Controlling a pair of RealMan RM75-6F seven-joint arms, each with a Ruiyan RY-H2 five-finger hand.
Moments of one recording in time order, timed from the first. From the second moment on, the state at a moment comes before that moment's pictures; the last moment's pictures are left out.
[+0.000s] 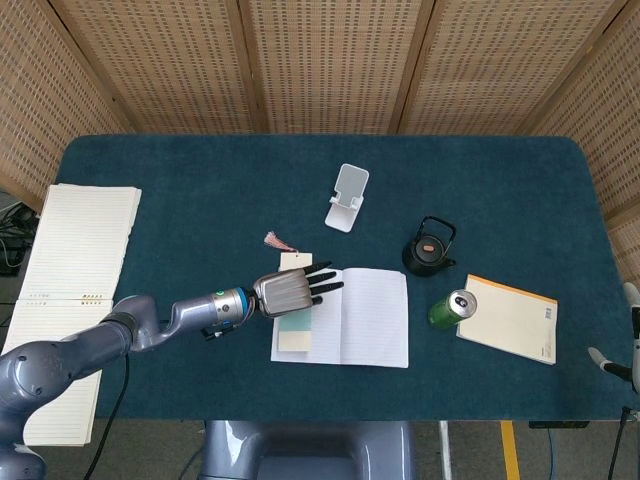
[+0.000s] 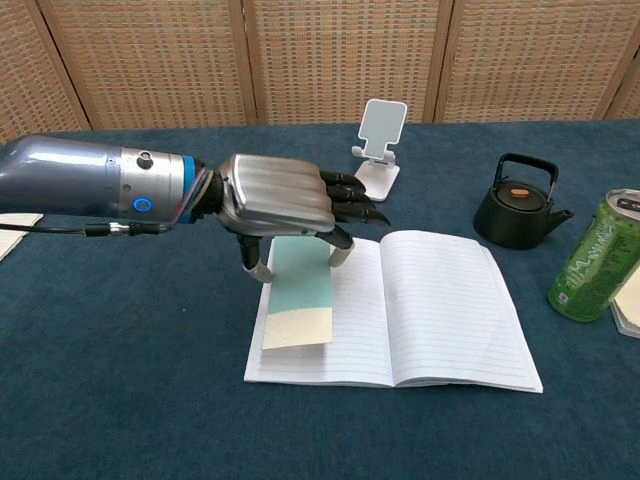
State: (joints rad) left arm -1.20 -1.66 0.13 -0.92 1.91 0.88 -0.08; right arm 0.03 -1.31 0.17 -1.18 -1.37 1.50 0.18
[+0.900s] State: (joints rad) left arm -1.30 -1.81 0.17 -0.76 1.91 0.86 -0.18; right arm 0.03 -1.31 0.18 -1.14 -1.35 1.48 0.21
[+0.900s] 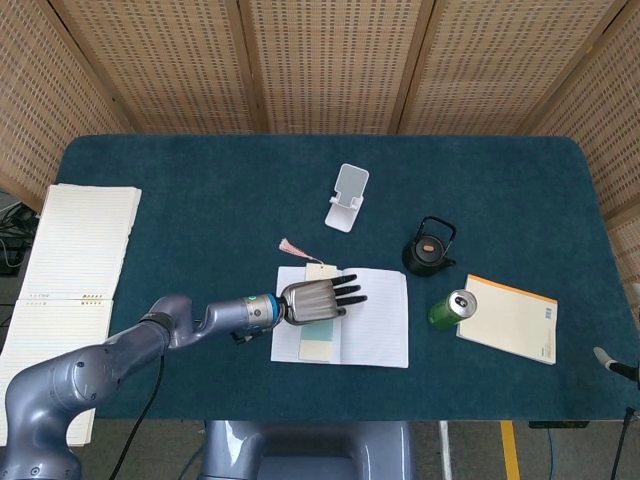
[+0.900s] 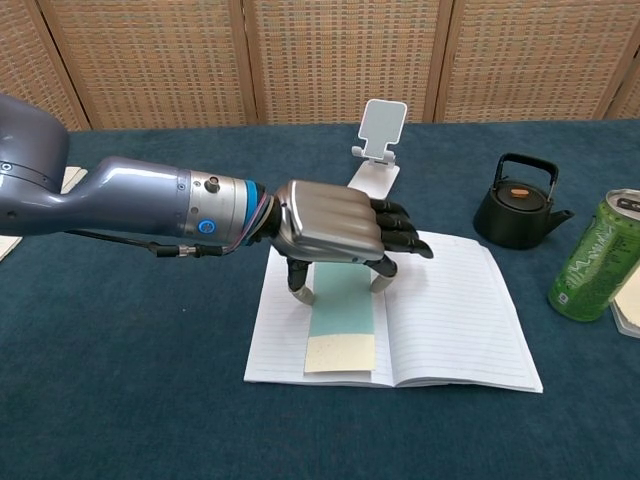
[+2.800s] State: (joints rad) left arm -1.28 -1.61 0.19 -1.07 1.78 0.70 -0.17; right arm 0.03 -1.30 0.16 -1.19 -1.39 1.53 0.18
